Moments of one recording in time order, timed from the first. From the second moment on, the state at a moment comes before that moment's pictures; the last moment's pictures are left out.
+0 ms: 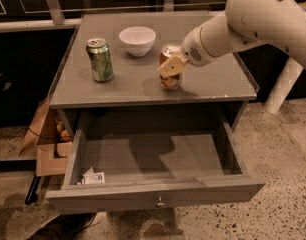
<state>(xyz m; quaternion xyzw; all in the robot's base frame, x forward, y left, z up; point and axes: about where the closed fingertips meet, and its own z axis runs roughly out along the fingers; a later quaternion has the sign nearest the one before) 0.645 -0.075 0.903 -0.43 0.81 0.11 0.39</state>
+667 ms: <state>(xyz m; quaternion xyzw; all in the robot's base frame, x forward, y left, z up) 0.662 -0.084 0.890 -0.40 0.83 0.14 0.37</state>
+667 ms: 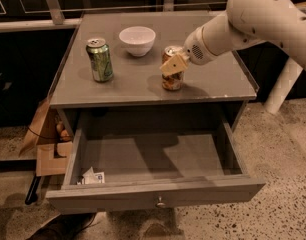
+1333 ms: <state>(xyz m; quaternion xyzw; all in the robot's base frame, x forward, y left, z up) 0.666 -0.090 0.884 -0.38 0.84 0.16 0.35</state>
